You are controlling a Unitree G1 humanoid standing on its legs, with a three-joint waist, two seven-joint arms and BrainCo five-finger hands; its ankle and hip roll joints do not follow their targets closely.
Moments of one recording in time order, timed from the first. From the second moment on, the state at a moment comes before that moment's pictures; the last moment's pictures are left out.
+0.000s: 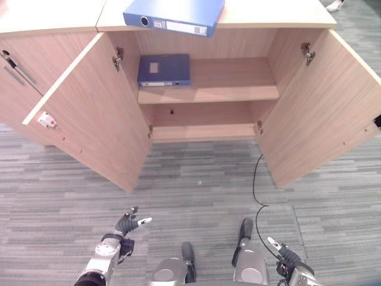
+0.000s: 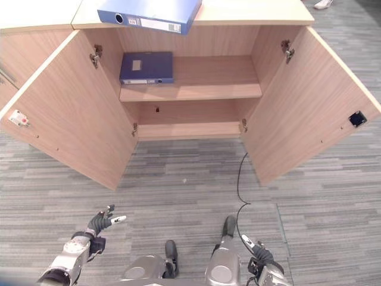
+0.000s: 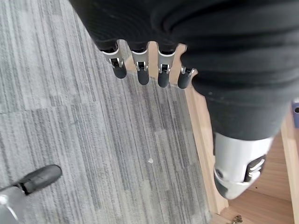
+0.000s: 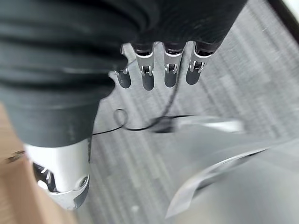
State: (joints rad) left arm -0.04 0.40 -0.19 0.79 -0.25 -0.09 -0.04; right arm -0.03 -0.27 -0.06 1.22 0.53 -0.05 0.01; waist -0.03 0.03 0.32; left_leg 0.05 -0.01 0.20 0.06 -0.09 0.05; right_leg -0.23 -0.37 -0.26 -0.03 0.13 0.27
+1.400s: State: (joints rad) left arm -0.09 0.38 -0.11 0.92 -0.30 -0.09 -0.02; right arm -0.03 -0.25 -0.02 1.22 0.45 -0.05 0.01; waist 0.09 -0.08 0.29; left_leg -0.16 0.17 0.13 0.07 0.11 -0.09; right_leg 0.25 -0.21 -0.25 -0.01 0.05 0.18
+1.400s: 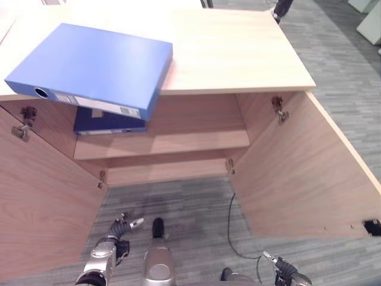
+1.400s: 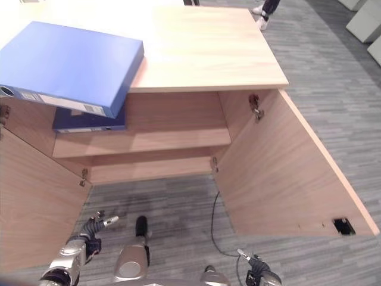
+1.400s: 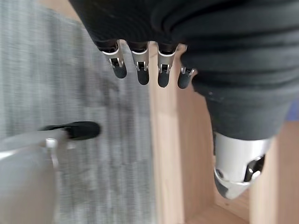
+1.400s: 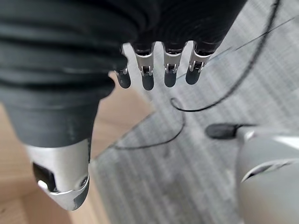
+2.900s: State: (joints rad) left arm 0.03 0.28 -0.16 0.82 -0.30 -0.09 -0.02; right arm -0.02 -0.32 0.14 1.10 0.40 -0.05 0.04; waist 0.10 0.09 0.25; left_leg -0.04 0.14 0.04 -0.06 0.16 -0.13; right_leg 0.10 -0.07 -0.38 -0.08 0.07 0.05
